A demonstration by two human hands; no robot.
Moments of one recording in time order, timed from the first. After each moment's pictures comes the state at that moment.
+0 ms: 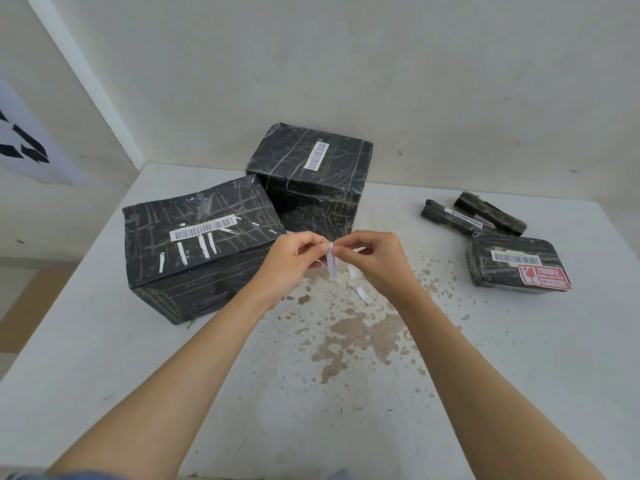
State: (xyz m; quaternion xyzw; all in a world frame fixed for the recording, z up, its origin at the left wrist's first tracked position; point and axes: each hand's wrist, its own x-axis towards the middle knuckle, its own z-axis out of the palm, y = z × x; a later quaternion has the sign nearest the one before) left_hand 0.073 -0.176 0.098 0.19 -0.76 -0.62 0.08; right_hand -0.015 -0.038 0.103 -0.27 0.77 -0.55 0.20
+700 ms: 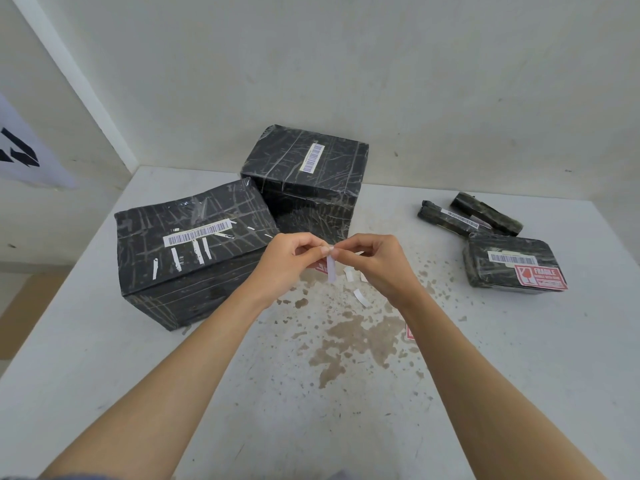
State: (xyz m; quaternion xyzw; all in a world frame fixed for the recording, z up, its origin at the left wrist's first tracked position) left_hand 0.068 -0.181 0.101 0.17 -0.78 -0.59 0.07; right_hand -0.016 -0.032 0.115 -0.26 0.76 -0.55 0.23
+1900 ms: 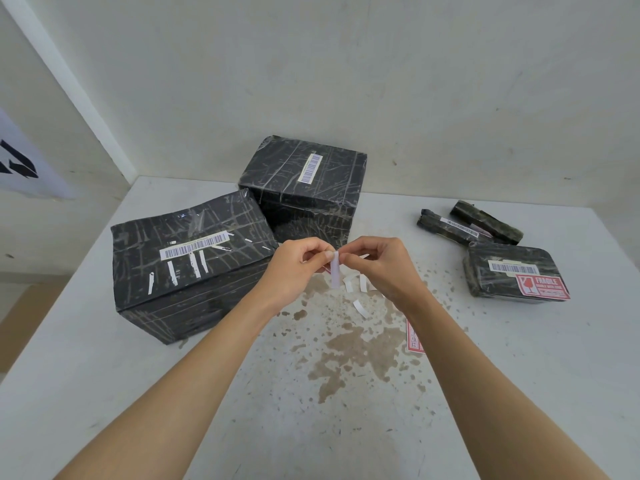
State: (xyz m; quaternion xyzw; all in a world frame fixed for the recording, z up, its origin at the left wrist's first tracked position) left_hand 0.054 -0.176 0.102 0.16 -0.79 -0.58 0.09; right_hand -0.034 -0.035 0.112 -0.25 0.78 -0.54 0.22
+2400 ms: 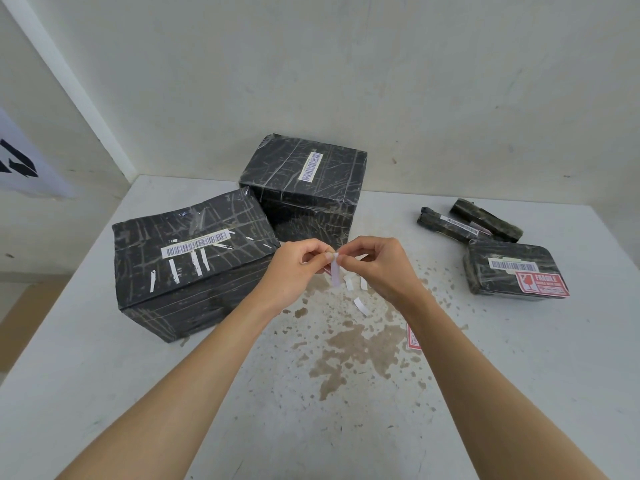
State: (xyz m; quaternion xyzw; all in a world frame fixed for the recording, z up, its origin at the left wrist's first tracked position) left_hand 0.058 -0.176 0.099 0.16 -0.79 -0.58 0.08; right_hand -0.028 -0.036 0.112 -0.26 0.78 -0.52 0.21
